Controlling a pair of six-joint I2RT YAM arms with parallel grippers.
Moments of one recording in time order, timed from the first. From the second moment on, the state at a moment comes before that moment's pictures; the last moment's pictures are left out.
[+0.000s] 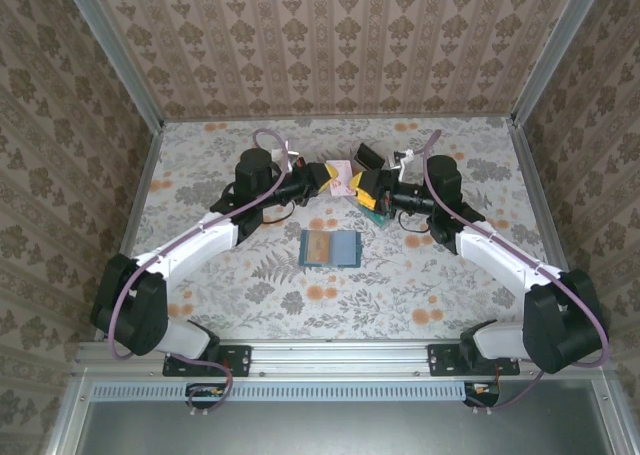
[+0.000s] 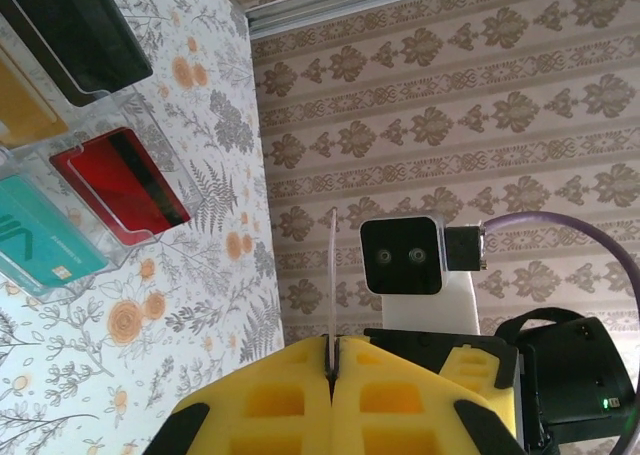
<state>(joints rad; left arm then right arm) -0.59 1.43 0.95 0.29 0.59 -1.24 0.35 1.32 0.81 0.33 -0.78 1.31</state>
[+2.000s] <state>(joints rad) -0.36 1.32 0.81 -0.42 0.37 -0.88 0.42 2.00 1.54 -0.52 -0.08 -0.23</state>
